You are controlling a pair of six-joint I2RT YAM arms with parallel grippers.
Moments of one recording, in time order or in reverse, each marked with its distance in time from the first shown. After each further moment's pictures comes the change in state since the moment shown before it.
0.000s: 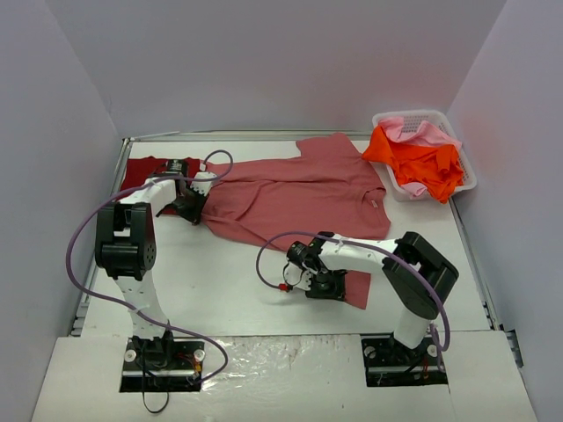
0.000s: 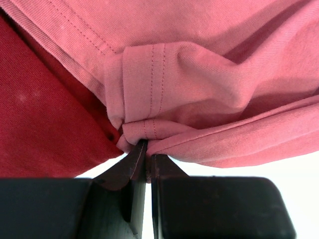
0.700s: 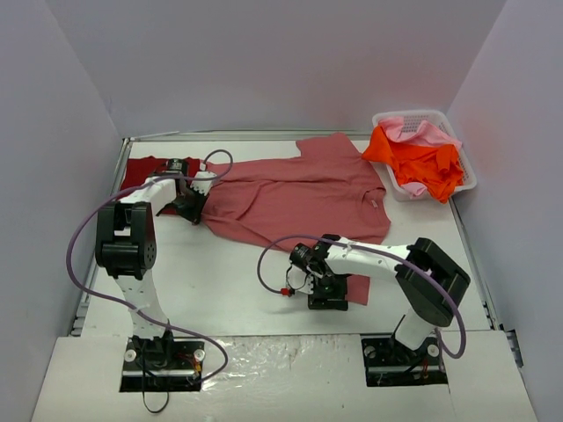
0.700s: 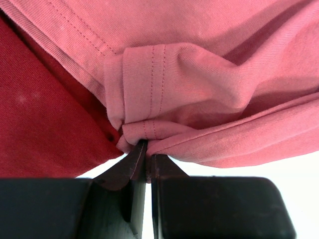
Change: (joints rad) left arm 0.000 0.008 0.011 -0.010 0.000 -0.003; right arm 0.017 -0.089 -0.032 -0.024 -0.007 -0.039
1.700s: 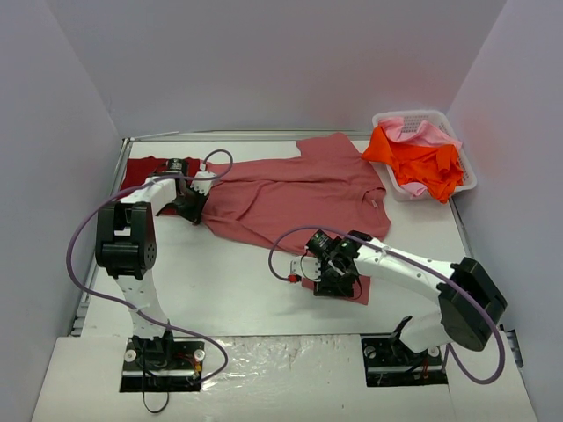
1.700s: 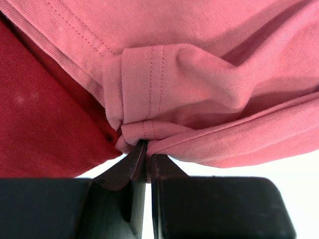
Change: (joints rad) left arm 0.000 0.000 0.003 -0.005 0.008 -0.004; right arm -0.092 -0.204 -0.059 0.116 0.014 -0.122
